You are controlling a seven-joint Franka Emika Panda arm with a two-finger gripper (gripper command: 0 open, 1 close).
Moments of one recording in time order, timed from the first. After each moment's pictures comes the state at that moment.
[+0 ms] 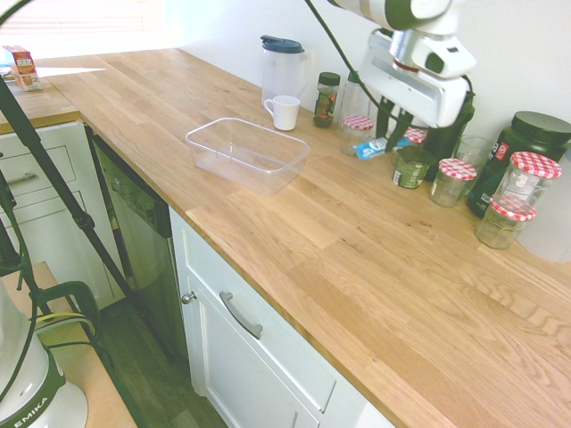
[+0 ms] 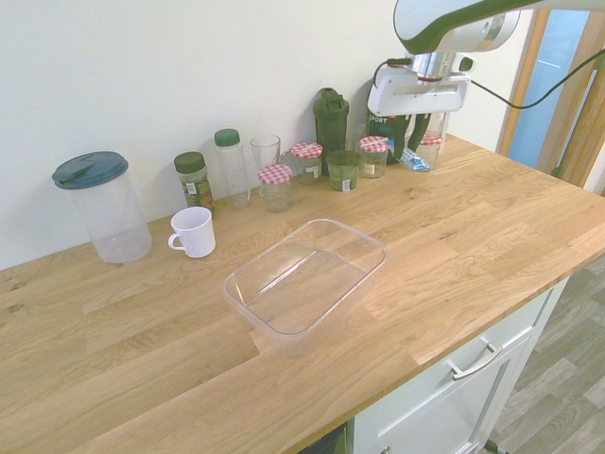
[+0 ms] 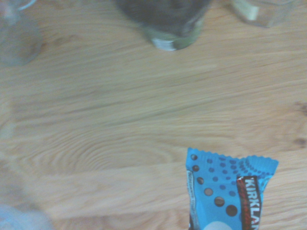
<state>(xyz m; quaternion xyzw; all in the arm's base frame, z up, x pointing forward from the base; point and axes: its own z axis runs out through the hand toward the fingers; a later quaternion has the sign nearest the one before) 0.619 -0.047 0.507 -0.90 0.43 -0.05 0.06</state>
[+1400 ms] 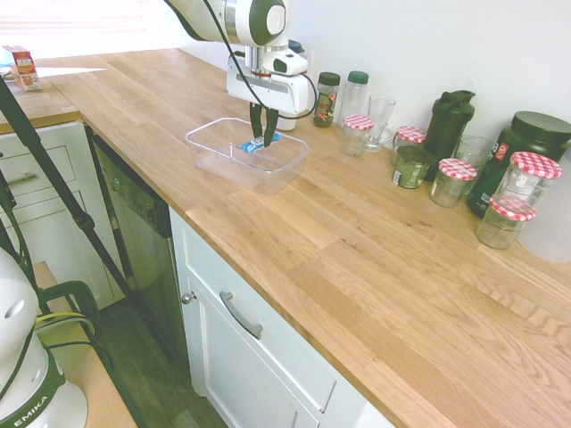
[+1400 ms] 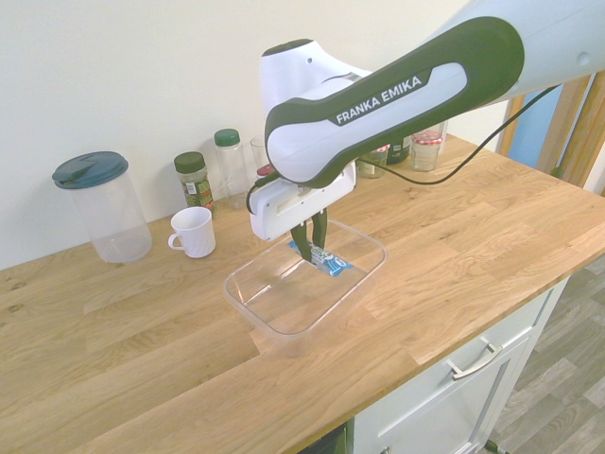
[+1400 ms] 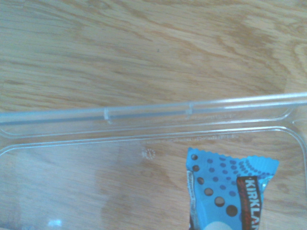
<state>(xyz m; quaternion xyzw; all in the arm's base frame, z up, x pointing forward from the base) 0.591 0.192 0.394 -0.95 0.31 -0.03 -0.03</state>
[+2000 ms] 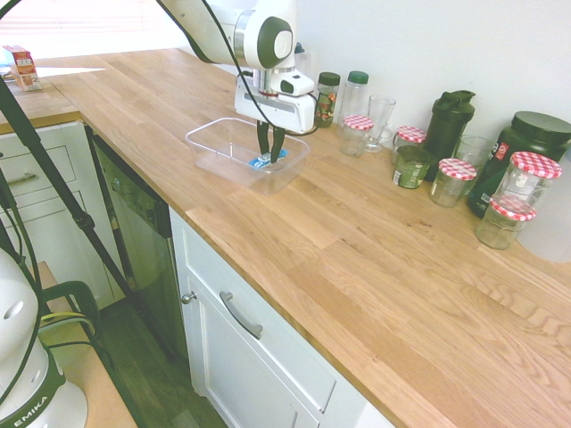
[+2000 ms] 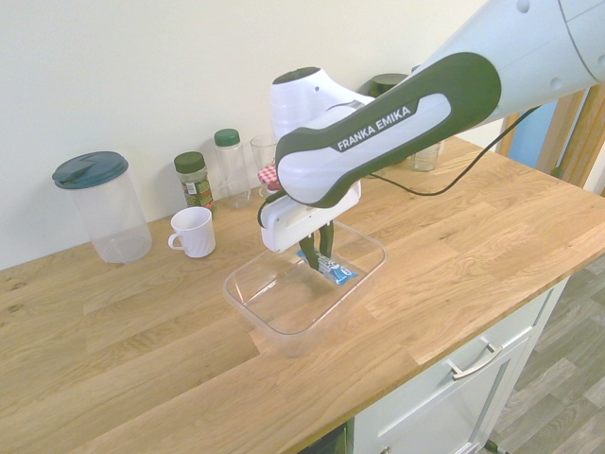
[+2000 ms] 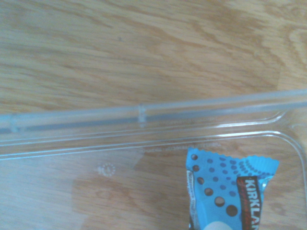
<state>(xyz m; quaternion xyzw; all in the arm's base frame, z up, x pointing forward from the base) 0.601 0.172 0.350 -0.95 0.31 -0.03 -0.04</state>
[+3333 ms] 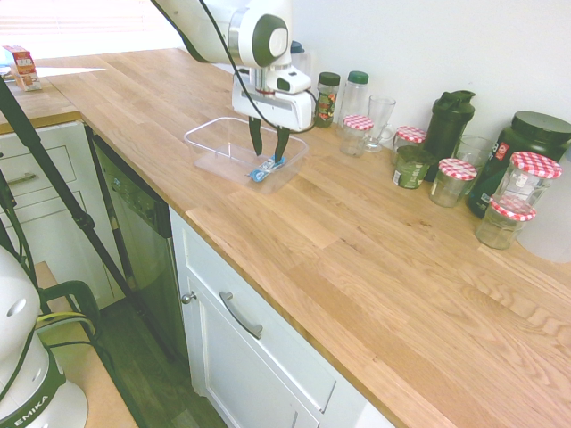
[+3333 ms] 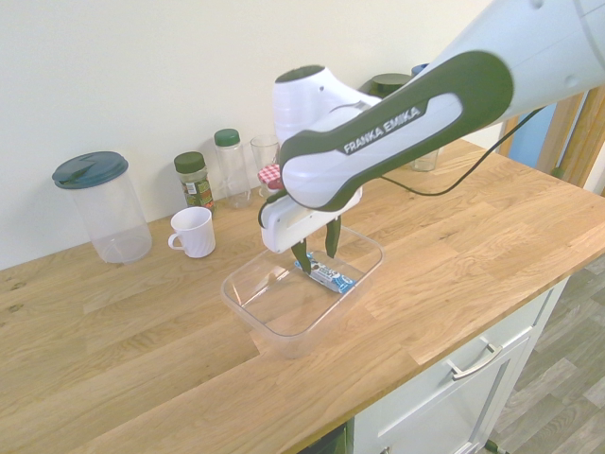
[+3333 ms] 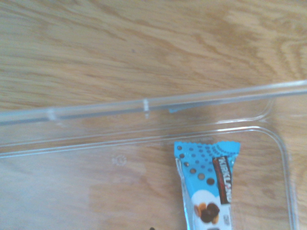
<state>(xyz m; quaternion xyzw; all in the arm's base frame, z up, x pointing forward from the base) 0.575 0.181 0.404 -0.95 0.31 -0.06 -0.01</state>
